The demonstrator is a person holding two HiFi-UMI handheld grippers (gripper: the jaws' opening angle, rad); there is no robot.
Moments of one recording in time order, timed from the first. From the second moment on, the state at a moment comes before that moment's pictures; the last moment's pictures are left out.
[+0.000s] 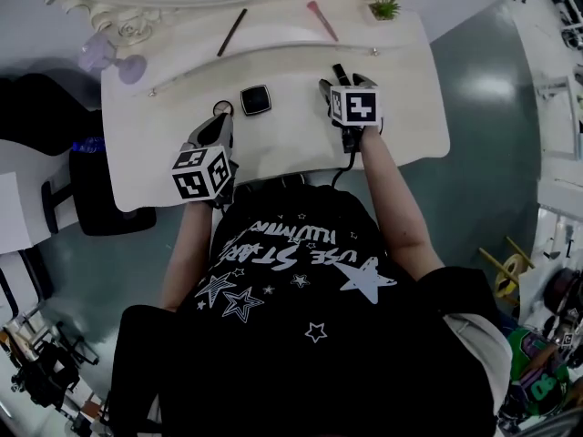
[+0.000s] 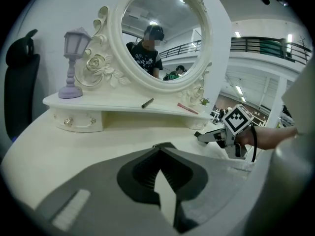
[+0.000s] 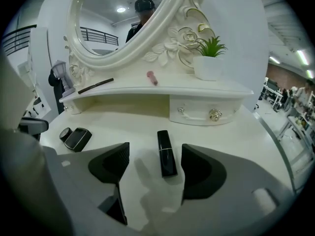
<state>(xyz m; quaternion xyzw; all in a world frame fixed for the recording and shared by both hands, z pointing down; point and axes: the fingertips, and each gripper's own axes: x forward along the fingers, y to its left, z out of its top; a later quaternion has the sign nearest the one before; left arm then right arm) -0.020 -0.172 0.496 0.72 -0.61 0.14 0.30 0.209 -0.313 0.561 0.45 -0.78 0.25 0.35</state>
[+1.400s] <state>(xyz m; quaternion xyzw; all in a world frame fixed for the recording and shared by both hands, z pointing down) -0.063 -0.136 0.495 0.70 -0.63 0.13 0.31 0.185 -0.297 0.546 0.49 -0.76 0.25 0.35</state>
